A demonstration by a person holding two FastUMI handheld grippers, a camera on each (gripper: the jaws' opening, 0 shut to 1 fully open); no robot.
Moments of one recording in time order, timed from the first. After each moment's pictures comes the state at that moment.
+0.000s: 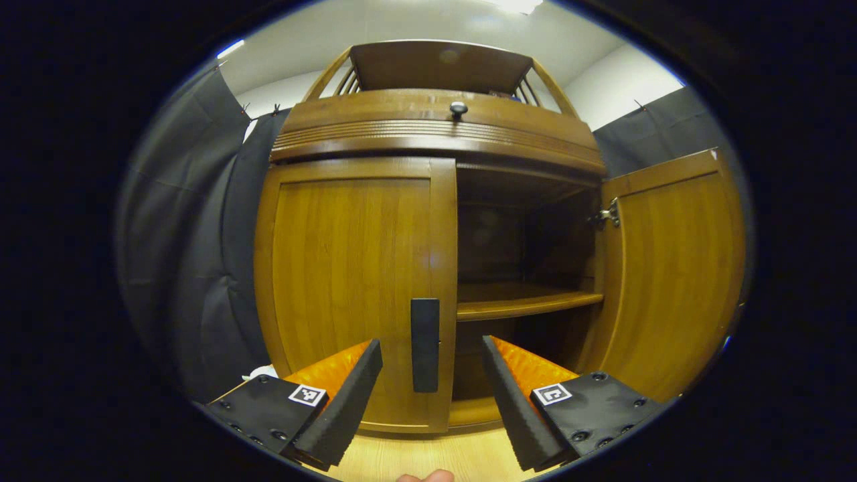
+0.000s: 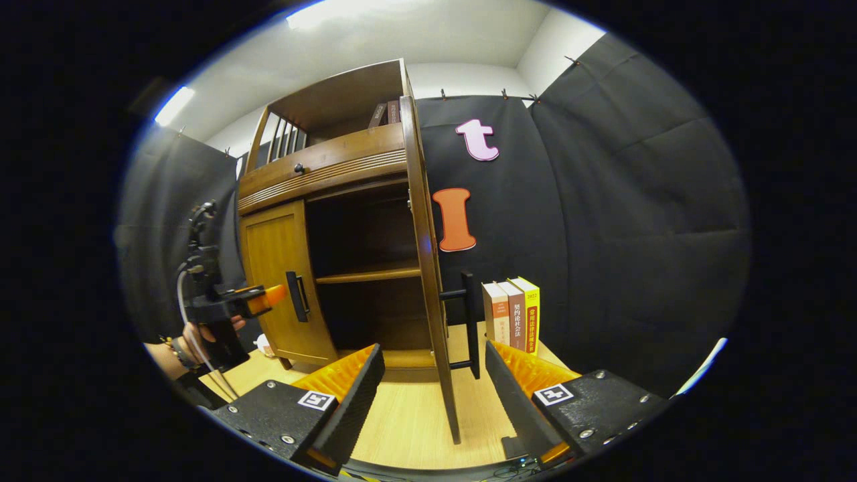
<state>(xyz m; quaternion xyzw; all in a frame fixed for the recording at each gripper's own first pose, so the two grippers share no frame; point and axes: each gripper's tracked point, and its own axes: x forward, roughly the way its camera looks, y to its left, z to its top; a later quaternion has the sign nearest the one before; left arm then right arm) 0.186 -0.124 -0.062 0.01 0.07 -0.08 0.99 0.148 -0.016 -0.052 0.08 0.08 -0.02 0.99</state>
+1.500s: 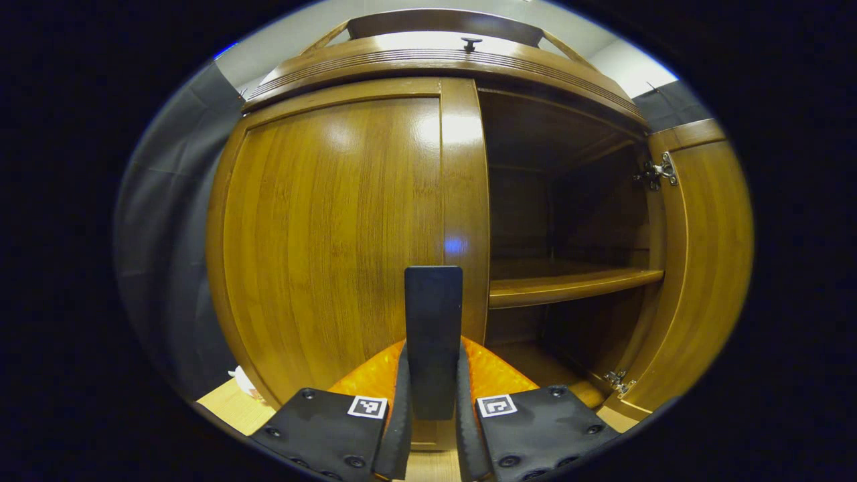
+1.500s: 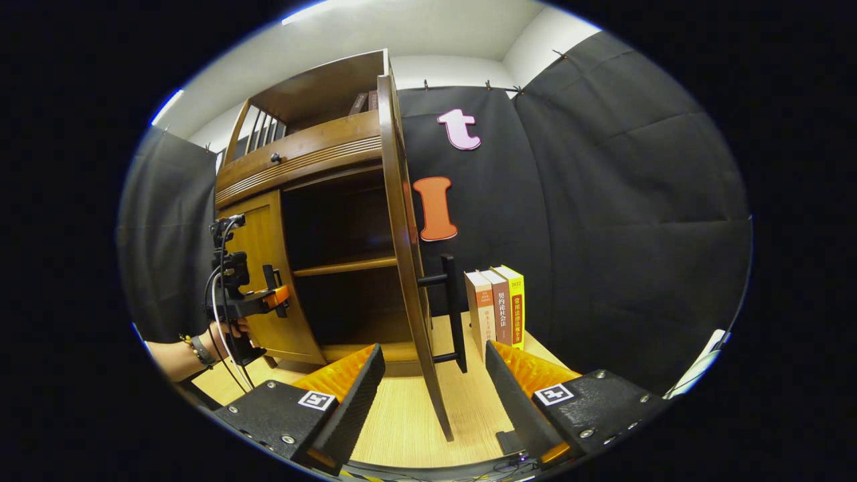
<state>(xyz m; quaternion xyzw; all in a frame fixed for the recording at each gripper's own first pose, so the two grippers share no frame) 0.257 -0.128 -0.118 0.02 0.10 -0.06 0.99 0.152 -0.029 -0.066 0.07 0.10 -0.07 0.99</state>
